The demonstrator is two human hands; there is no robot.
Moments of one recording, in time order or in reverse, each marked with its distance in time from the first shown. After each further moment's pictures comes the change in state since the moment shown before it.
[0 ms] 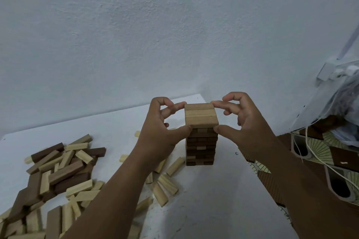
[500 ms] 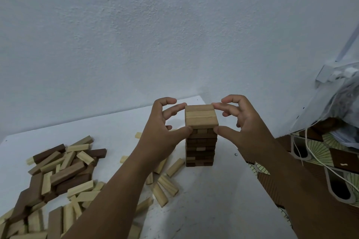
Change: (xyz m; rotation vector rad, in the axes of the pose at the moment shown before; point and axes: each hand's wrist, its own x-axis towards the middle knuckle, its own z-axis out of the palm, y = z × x) left_hand 0.000 0.002 0.001 -0.039 -0.030 -0.024; right_hand 0.000 0.004 0.000 -0.023 0.002 0.006
